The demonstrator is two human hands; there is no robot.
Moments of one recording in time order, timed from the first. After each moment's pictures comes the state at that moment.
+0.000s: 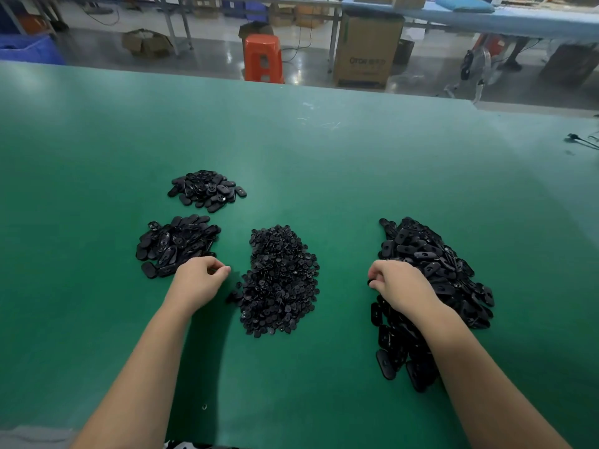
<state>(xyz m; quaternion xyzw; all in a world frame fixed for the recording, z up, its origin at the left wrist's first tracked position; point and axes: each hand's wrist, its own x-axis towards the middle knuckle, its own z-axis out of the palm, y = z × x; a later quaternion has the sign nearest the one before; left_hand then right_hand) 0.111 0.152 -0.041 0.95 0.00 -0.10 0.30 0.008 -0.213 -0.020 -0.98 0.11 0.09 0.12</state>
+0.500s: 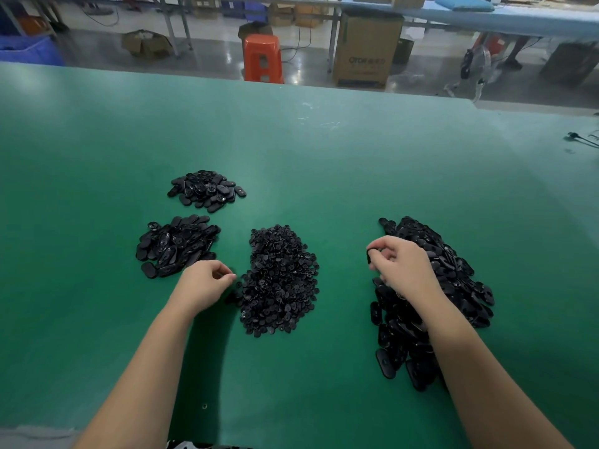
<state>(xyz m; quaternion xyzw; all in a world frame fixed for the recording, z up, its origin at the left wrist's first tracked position) 0.109 0.149 -0.044 0.94 -0.02 -0.13 0.30 0.009 -0.201 0.011 -0.90 0.18 -0.07 0.40</state>
